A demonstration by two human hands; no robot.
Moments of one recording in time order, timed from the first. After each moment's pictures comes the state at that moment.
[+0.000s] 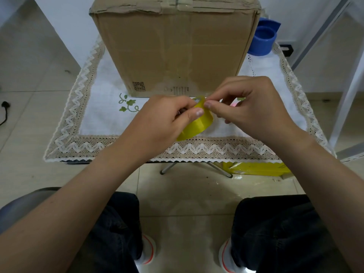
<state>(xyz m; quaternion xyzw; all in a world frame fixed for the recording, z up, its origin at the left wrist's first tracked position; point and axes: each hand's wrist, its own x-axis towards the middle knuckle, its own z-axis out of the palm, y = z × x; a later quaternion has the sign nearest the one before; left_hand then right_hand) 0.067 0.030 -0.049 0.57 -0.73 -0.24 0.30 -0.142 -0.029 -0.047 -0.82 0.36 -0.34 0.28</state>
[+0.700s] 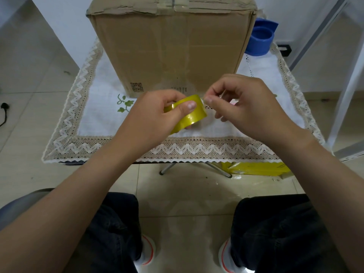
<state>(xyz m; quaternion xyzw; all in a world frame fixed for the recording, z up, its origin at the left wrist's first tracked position) 0.068 0.027 -0.045 0.61 -0.65 -0.29 0.35 -0.141 -0.029 -0.045 -0.81 0.39 -0.32 0.30</state>
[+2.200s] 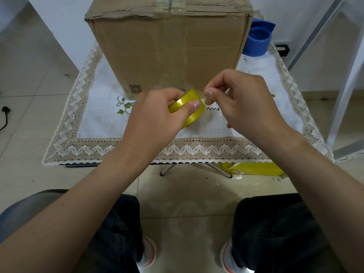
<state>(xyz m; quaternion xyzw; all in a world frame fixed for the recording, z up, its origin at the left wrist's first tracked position) 0.051 0.029 -0.041 0.67 -0.62 -0.21 0.35 -0.129 -0.023 -0.038 -0.77 0.48 -0.33 0.25</state>
